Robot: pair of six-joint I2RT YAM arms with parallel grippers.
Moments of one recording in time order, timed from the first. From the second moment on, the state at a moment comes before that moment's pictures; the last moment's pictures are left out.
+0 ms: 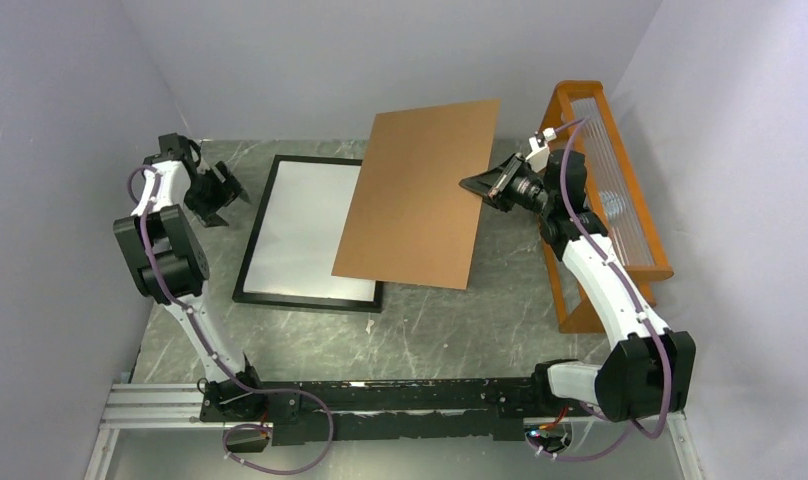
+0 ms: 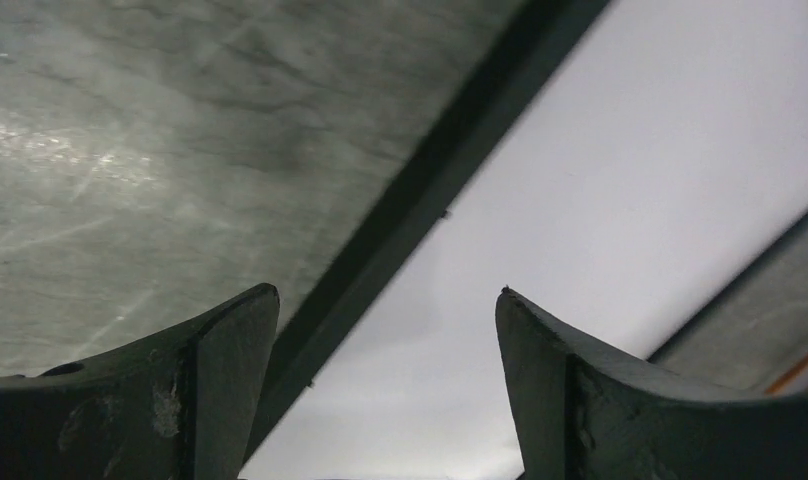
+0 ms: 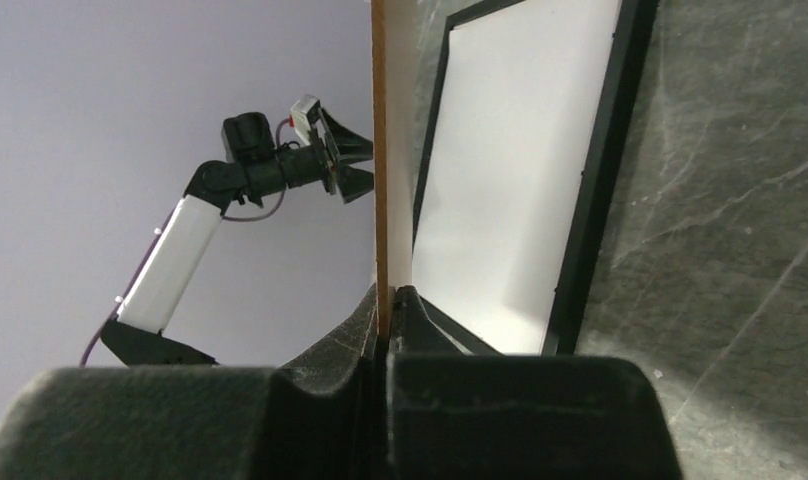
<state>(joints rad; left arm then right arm) 0.32 2.00 1.70 -0.84 0.30 -0.38 0.14 1.24 1.04 -0.07 -0.61 0.98</state>
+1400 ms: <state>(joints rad) 0.15 2.14 1.48 -0.56 0.70 -0.48 0.18 1.54 1.08 0.09 -0.69 0.98</state>
